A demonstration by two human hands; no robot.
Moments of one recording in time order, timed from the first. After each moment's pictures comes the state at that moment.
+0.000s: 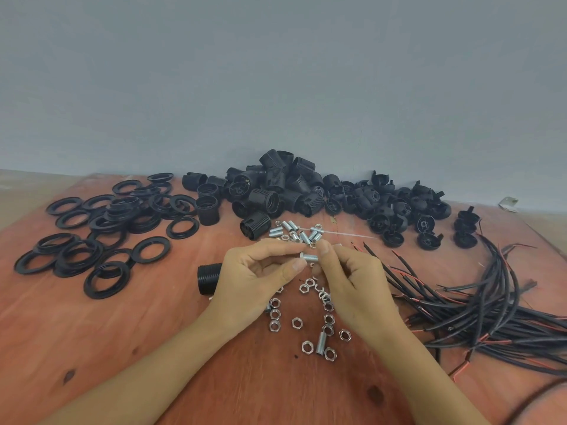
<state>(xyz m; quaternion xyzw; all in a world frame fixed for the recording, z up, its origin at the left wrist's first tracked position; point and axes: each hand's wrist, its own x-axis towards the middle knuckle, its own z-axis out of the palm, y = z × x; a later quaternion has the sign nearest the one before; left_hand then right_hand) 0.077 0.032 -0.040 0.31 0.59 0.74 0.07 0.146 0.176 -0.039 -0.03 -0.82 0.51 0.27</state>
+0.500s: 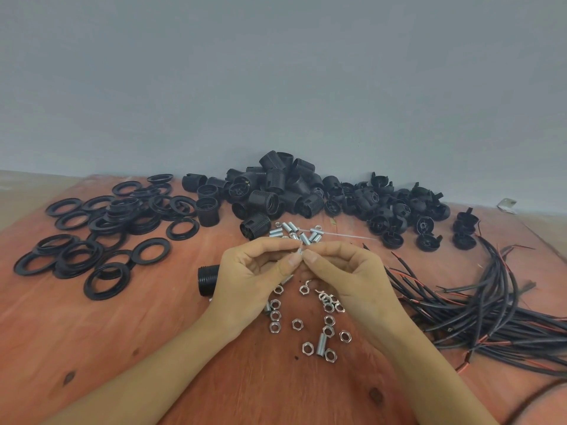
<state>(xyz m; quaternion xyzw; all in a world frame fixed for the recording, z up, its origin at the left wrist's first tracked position) 0.077 0.031 -0.041 0.29 0.59 0.75 0.05 0.147 0.174 -0.023 -0.05 -0.66 0.73 0.14</state>
